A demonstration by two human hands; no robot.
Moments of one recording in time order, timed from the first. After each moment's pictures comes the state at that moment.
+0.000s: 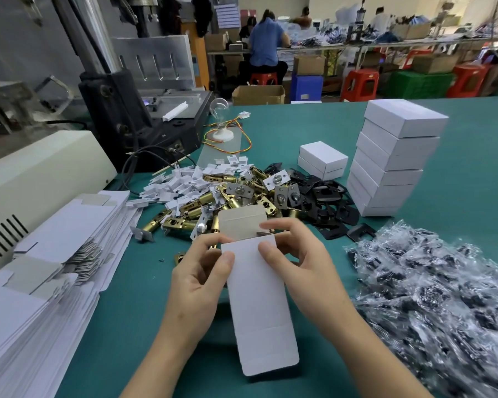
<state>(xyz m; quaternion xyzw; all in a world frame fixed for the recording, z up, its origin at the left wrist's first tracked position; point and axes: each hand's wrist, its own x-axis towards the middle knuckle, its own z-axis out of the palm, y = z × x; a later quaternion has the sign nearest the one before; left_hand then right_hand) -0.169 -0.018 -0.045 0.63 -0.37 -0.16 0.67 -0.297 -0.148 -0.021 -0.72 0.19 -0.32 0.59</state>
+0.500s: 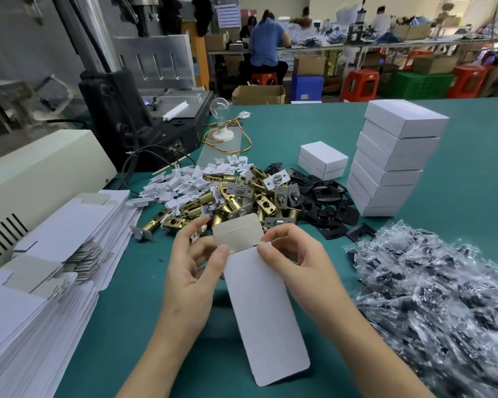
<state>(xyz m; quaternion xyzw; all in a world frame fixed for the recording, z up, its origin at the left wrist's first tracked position) -0.168 -0.021 -0.042 0.60 -0.33 -0.15 0.71 -0.296 -0.151 -0.023 -0.71 0.21 -0.29 0.61</state>
